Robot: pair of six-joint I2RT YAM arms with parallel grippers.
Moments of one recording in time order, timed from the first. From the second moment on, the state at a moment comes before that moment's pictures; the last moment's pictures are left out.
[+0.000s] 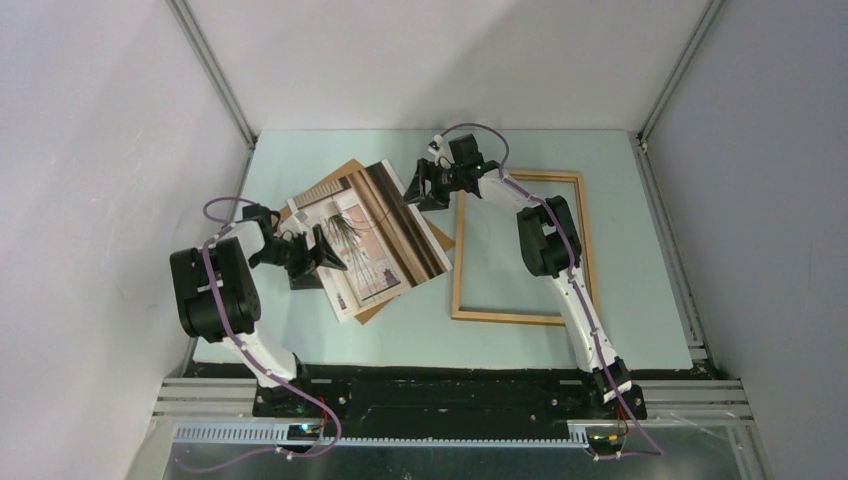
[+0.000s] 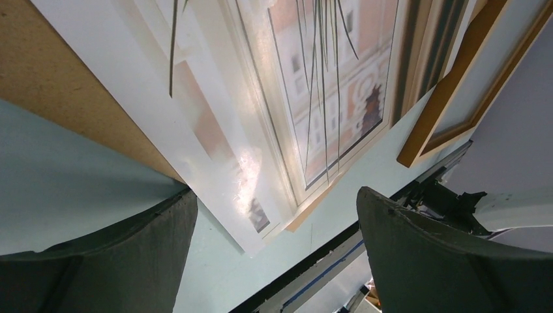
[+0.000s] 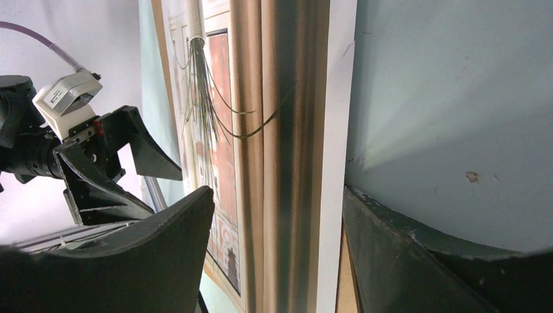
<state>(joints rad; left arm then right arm) 0.28 1.71 0.95 -0.70 0.70 -0.04 0.47 2.63 2.22 -0.32 -0.79 0.59</state>
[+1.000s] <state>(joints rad) 0.28 1.65 0.99 -0.73 0.84 -0.02 0.48 2.61 2.20 -0.34 -0.76 0.54</state>
